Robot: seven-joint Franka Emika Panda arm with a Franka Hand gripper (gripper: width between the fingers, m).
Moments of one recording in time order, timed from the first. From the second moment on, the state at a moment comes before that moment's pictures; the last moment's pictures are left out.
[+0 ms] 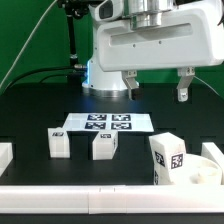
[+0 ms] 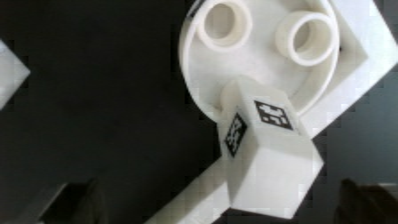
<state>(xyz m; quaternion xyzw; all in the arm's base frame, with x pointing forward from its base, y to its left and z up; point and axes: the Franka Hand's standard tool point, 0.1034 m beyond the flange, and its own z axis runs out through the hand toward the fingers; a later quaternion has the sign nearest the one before) 0.589 0.038 0.130 -0.93 0.35 -0.07 0.07</state>
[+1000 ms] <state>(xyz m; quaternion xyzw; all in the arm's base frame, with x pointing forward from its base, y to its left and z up) 0.570 -0.025 0.101 -1.00 0.00 -0.05 0.02</state>
